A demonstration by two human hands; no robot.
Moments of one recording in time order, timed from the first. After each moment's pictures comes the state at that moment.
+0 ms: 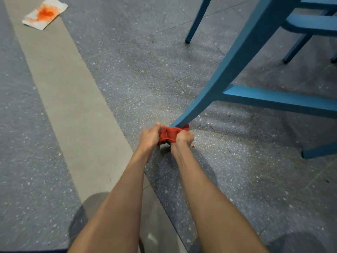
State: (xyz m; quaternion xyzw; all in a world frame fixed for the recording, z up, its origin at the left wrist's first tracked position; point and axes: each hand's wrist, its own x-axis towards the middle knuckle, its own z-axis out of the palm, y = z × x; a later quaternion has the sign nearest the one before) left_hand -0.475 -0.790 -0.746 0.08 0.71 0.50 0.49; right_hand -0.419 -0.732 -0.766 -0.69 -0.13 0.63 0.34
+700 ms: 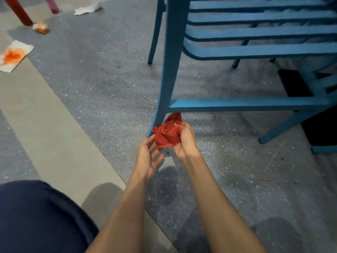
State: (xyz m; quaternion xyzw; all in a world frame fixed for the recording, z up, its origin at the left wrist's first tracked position) left_hand -0.404 -0.780 -0.693 -0.05 0.58 0.57 0.58; right_hand -0.330 -0.703 -0.667 -0.55 -0.25 0.71 0.36
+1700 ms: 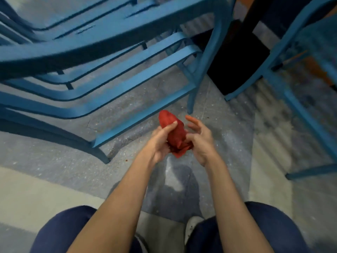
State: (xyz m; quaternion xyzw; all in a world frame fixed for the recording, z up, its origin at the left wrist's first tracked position) left_hand -0.205 -0.699 -0.491 0.14 0.54 0.29 0.78; right_hand -0.086 -0.724 -0.497 -0.62 -0.22 0.59 0.47
